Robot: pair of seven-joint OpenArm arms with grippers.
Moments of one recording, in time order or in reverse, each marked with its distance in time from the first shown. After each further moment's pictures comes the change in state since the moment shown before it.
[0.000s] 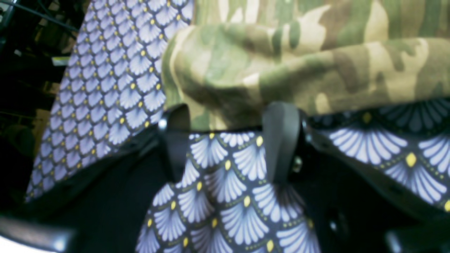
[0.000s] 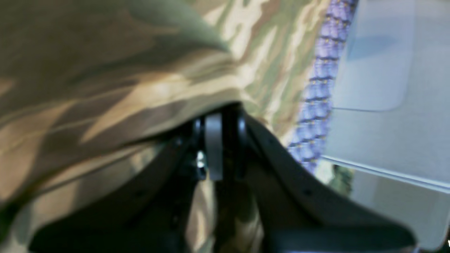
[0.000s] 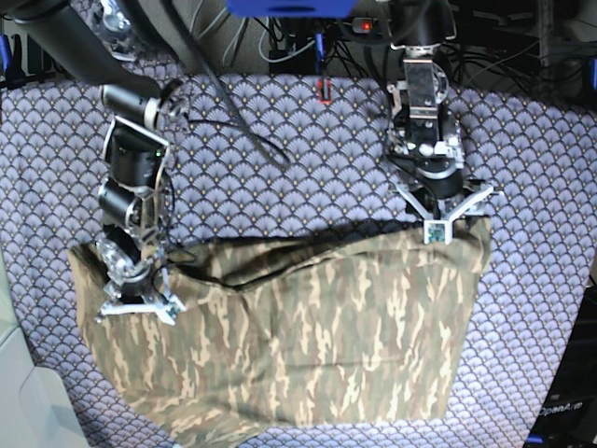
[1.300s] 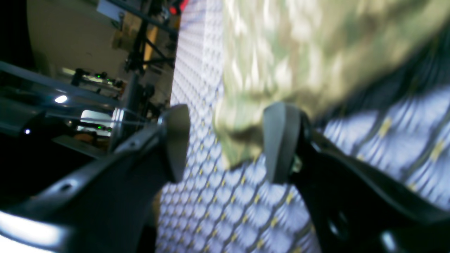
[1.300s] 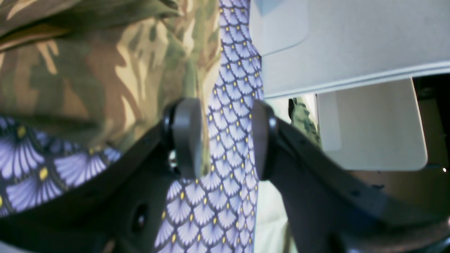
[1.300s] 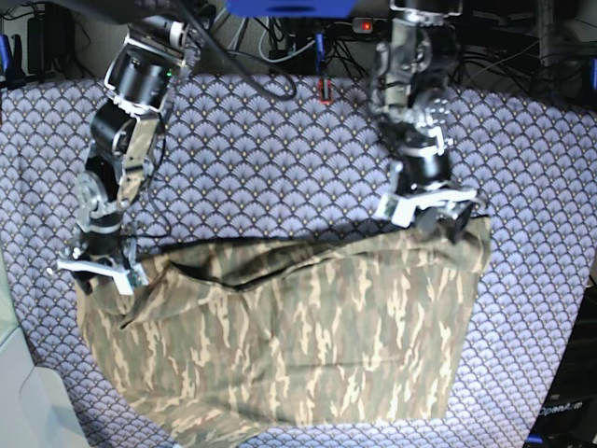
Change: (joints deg) left arm 8.9 -6.4 14.5 8.3 22.9 5.8 -0.8; right arm -19.3 -4.0 0.0 32.6 12.0 -0.7 0.0
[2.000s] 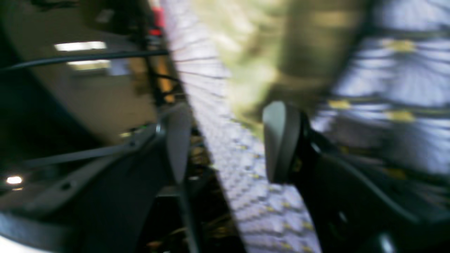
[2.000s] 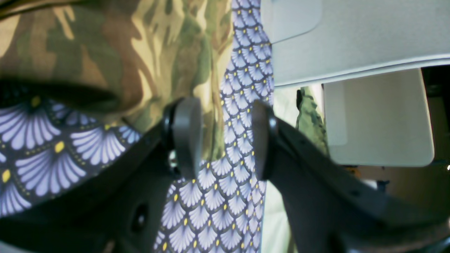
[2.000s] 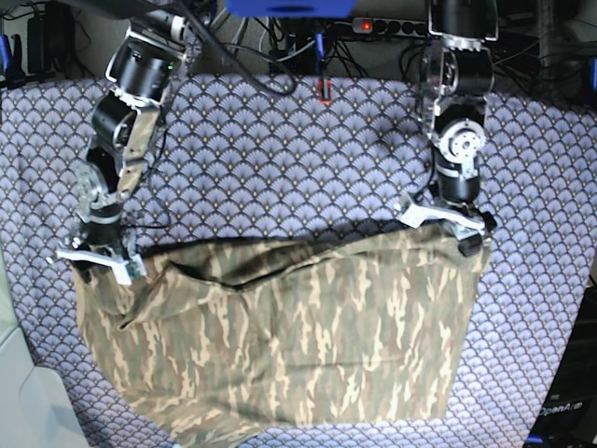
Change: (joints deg) left arm -5.6 -7.3 -1.4 -5.2 20.2 -16.1 -0.4; right arm -1.1 -0.3 1.7 0.0 0.4 0.0 -0.4
